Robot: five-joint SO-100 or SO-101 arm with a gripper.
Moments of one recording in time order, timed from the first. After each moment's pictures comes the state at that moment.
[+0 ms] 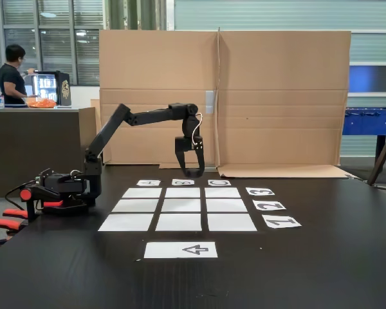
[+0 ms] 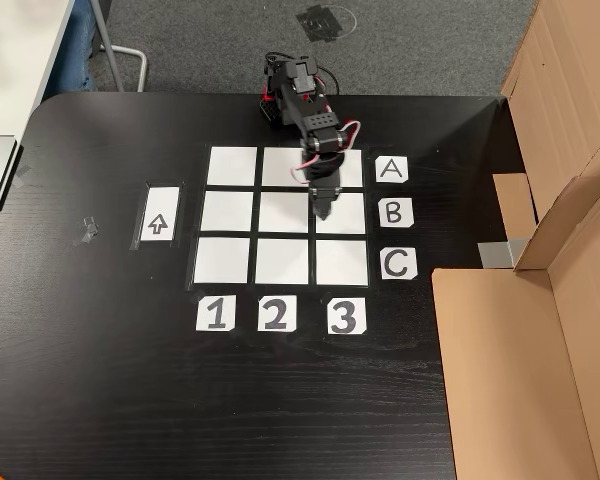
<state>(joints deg) -21.6 51.8 45.1 97.5 9.8</state>
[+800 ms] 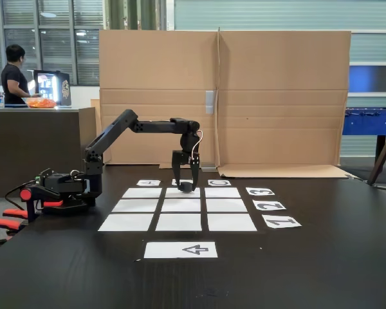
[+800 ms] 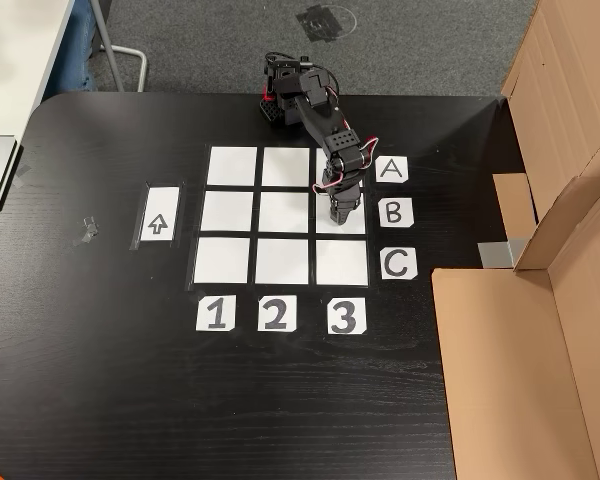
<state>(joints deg) -28.0 41.1 45.1 94.1 12.9</state>
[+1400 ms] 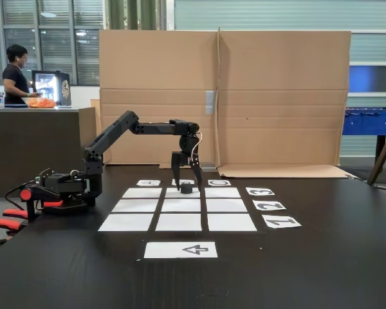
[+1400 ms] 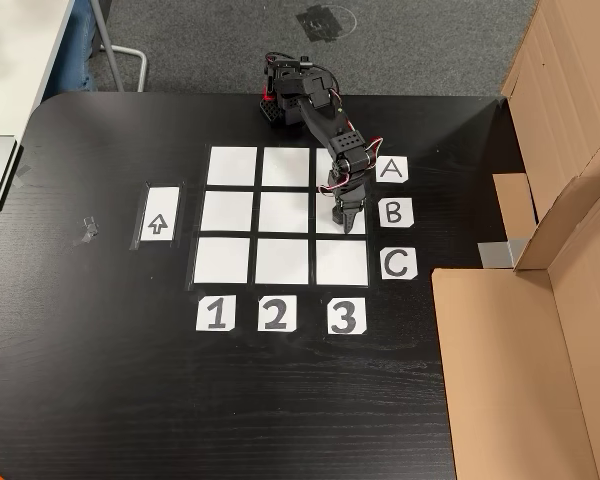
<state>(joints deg) -29.8 38.0 43.1 94.6 13.4</state>
